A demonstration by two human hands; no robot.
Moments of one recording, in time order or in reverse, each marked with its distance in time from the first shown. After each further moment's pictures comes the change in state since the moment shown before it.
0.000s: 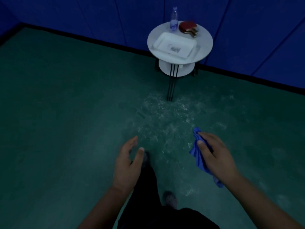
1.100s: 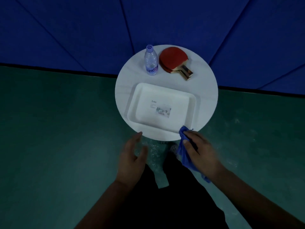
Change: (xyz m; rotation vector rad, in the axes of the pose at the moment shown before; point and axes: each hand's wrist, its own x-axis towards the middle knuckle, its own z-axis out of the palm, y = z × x) left_hand 0.739 0.096 0.250 0.152 -0.319 -0.058; right_hand 0.730 -0.005 -0.010 0.036 -0.026 0.238
